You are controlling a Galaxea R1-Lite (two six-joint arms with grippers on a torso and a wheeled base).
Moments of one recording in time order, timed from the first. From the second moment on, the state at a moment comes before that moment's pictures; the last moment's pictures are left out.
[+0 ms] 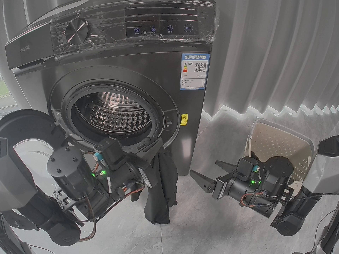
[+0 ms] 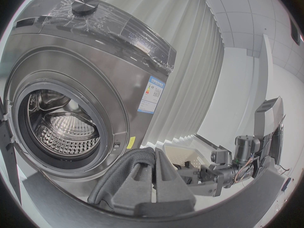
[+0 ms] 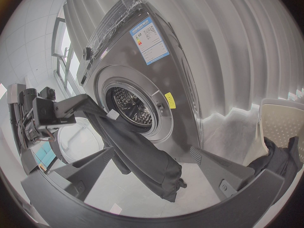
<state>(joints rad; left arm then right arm) -0.72 1.85 -0.42 -1.55 0.07 -0.17 0.70 2.03 -0.37 -1.55 -0.03 0.29</state>
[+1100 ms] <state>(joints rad) -0.76 1.78 -0.52 -1.55 0.07 -0.19 0.76 2.16 -0.49 -1.55 0.04 0.20</state>
